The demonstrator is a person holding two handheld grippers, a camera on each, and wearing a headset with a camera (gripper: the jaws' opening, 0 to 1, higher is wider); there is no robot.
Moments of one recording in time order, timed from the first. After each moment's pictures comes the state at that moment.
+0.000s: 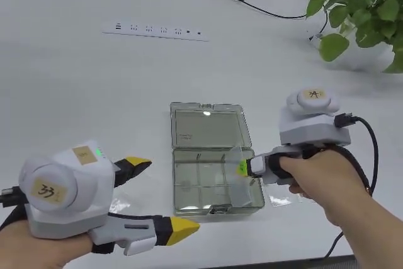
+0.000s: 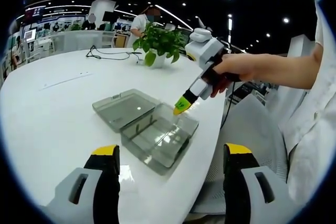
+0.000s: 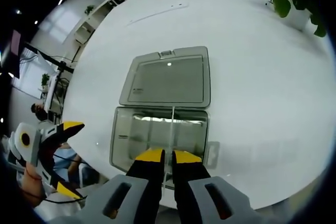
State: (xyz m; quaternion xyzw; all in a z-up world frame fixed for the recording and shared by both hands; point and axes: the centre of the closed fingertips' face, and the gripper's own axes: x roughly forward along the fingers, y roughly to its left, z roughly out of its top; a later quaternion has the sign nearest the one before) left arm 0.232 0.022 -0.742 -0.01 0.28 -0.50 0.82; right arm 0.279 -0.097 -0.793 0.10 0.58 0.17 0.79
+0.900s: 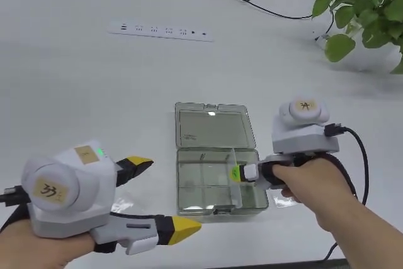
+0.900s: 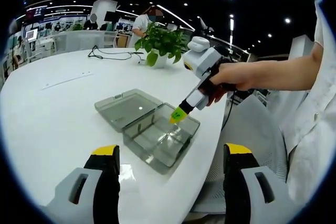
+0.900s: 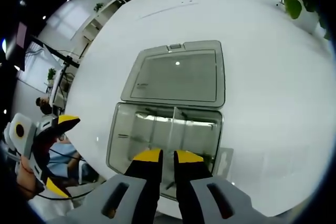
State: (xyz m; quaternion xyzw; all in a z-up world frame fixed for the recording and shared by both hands) left arm 0.234 0.025 -0.740 -0.01 0.28 -0.49 0.82; right arm 0.281 -0.084 -0.816 0.10 0.57 0.20 0.79
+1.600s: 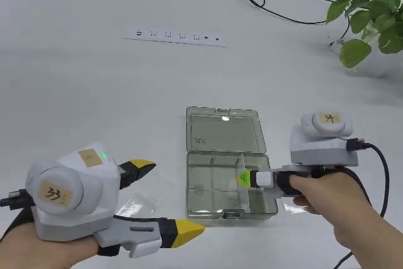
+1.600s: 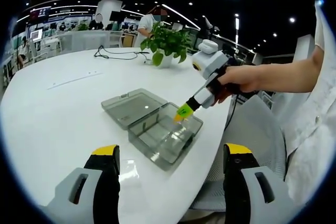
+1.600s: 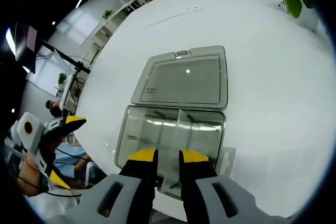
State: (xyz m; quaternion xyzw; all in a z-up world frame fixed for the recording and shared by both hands) left arm 0.231 0.035 -0.735 -0.01 0.29 -0.47 0.83; right arm 0.279 -0.084 -0.801 0.14 0.53 0.24 0.80
